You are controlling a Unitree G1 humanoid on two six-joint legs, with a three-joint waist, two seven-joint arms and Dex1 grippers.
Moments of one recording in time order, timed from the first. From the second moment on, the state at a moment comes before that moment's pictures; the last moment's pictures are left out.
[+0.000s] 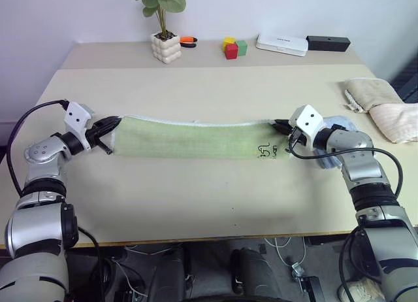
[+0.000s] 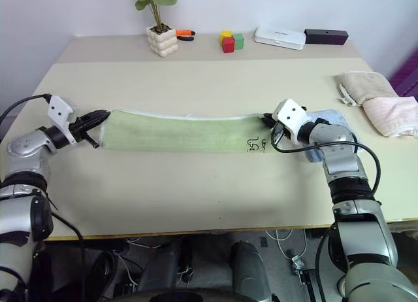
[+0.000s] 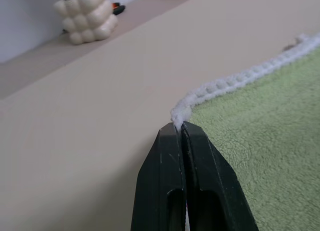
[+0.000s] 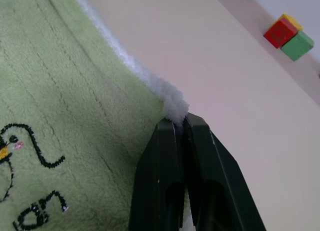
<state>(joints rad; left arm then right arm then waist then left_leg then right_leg) -0.83 0.70 0.22 1.26 -0.13 -0.47 -1.05 -0.65 -0.63 0.05 0.58 0.01 -0.19 0.86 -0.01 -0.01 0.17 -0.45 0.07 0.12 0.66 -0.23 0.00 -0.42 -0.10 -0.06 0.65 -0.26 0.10</state>
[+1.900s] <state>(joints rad) -0.55 0.43 0.31 0.58 -0.40 0.22 -0.61 -0.41 -0.24 -0.04 0.17 0.03 0.36 0.11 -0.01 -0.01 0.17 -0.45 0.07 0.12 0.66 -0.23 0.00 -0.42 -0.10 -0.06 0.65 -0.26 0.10</state>
